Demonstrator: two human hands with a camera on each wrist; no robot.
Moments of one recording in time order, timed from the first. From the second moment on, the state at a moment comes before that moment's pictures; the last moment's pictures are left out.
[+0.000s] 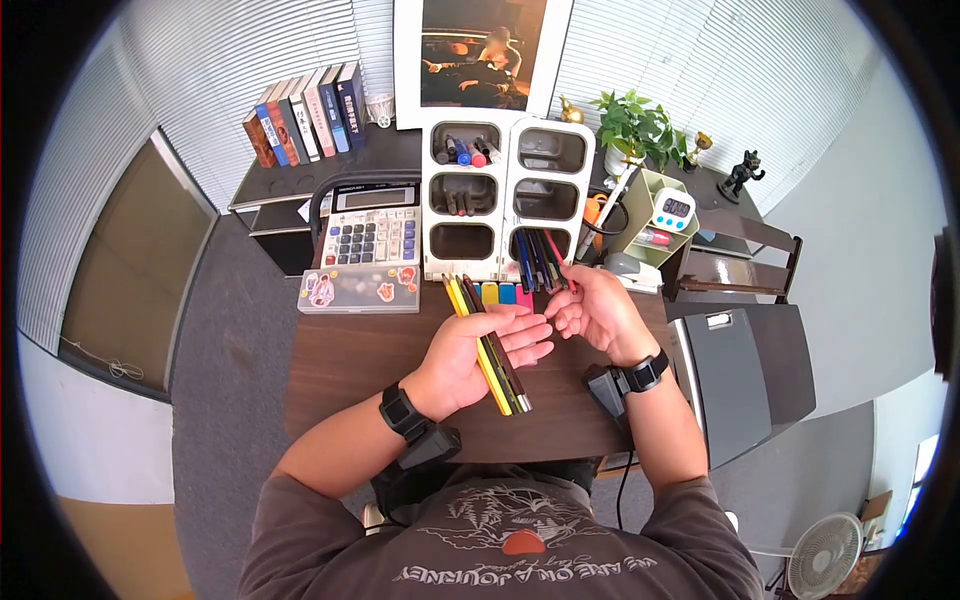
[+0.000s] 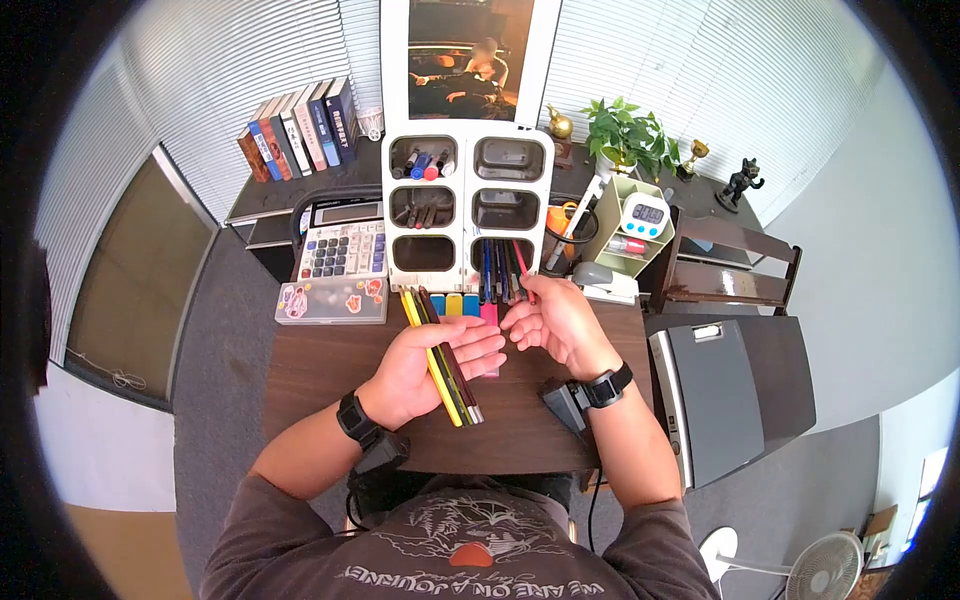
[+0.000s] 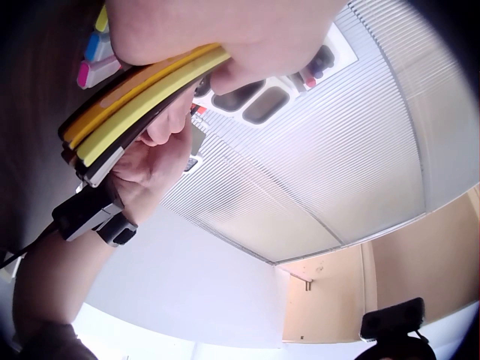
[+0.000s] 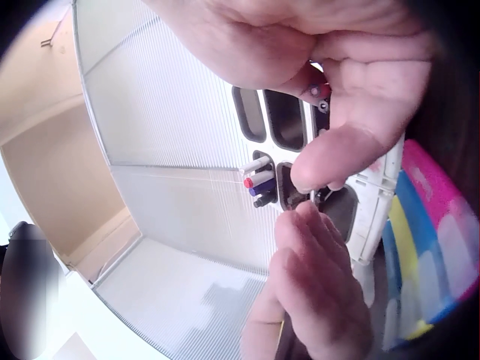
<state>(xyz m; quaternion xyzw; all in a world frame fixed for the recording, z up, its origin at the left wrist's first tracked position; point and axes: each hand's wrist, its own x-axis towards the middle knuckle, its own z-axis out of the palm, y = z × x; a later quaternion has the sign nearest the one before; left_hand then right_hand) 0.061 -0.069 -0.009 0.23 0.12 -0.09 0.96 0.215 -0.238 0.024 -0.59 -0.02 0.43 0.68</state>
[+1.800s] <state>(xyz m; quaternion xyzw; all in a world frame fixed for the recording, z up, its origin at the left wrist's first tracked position) 0.080 -0.023 0.013 0.31 0.18 -0.06 0.93 0.096 -0.197 0.027 -0.51 -0.12 0.52 0.68</state>
